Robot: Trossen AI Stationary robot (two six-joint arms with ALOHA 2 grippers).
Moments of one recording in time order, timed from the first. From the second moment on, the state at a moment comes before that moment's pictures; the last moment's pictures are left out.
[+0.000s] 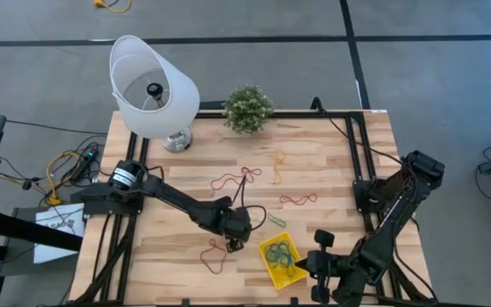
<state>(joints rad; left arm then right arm) -0.33 2.01 1.30 -0.55 -0.25 -0.58 0.97 1.64 1.17 -0.57 0.68 0.92</state>
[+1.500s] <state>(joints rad) -0.59 2.02 1.65 -0.23 -0.58 -0.53 1.02 1.64 1.17 -0.81 0.76 1.31</state>
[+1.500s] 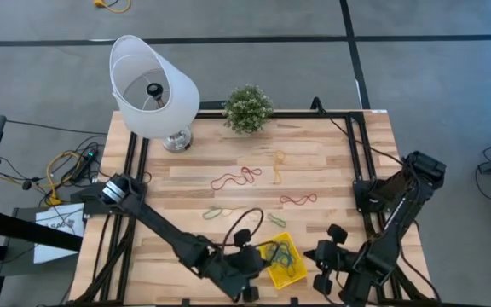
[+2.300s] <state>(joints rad) -0.47 2.23 1.65 0.01 -0.37 -0.49 1.07 1.64 1.17 -0.80 0.76 1.34</state>
